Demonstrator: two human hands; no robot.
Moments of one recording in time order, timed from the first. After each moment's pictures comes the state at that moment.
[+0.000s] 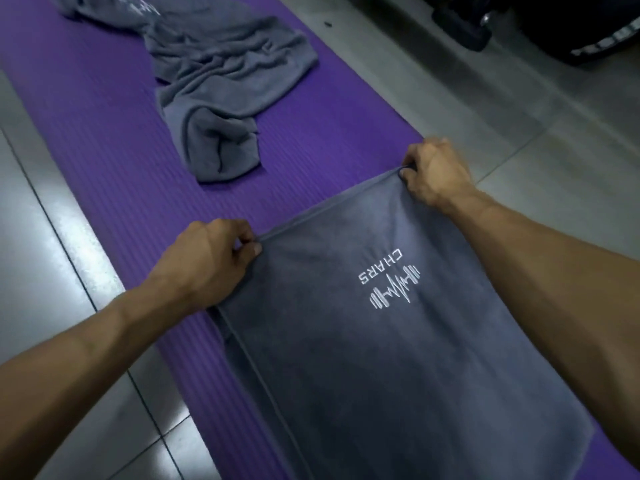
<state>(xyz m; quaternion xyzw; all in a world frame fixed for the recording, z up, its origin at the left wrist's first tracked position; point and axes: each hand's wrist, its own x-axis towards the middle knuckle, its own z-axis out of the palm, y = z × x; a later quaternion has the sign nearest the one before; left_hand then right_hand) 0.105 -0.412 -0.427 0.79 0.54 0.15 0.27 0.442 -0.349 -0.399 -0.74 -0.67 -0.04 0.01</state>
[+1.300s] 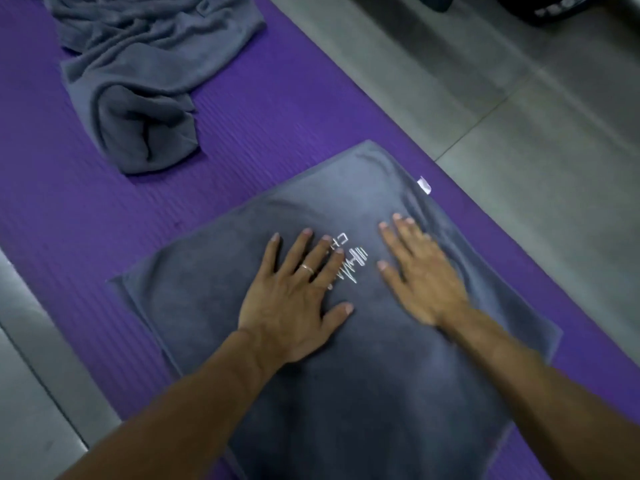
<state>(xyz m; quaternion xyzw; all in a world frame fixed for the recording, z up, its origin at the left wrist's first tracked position) 0.237 -0.475 -0.479 0.92 0.38 0.02 0.11 0.467 -0.513 -0.463 -0.72 -0.68 0.09 -0.08</state>
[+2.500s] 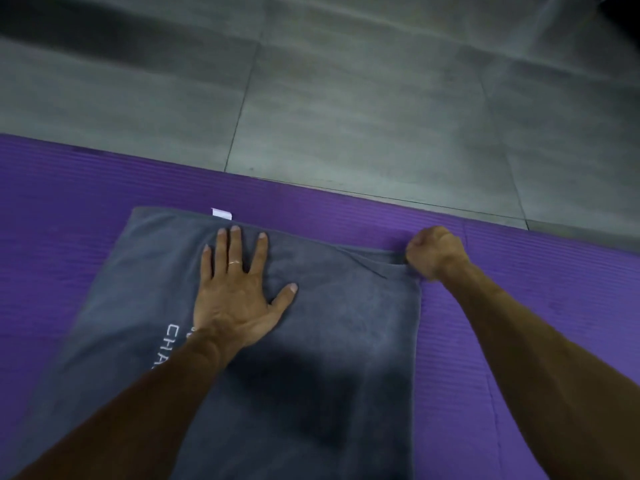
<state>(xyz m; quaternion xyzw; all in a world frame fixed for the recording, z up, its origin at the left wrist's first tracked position) 0.403 -0.425 -0.480 0.97 0.23 -0.06 0.06 0.610 -0.642 -0.405 -0.97 -0.02 0.23 0.09</state>
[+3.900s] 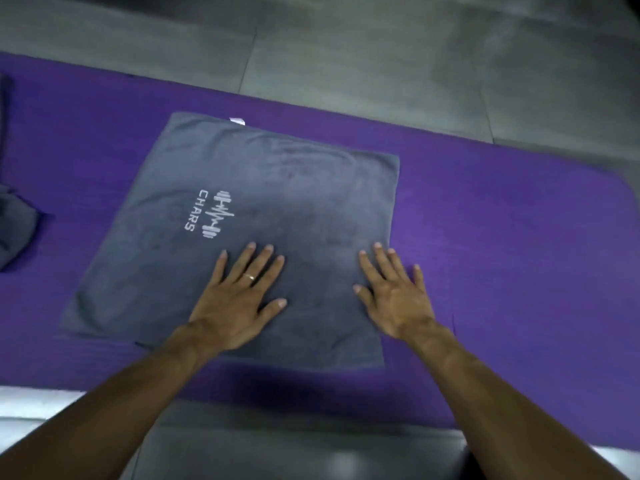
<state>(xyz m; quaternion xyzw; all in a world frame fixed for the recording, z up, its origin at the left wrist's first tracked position) 0.207 -0.532 -0.473 0.99 0.06 -0.07 0.05 0.348 -0.768 -0.440 -0.93 -0.31 0.19 -0.05</state>
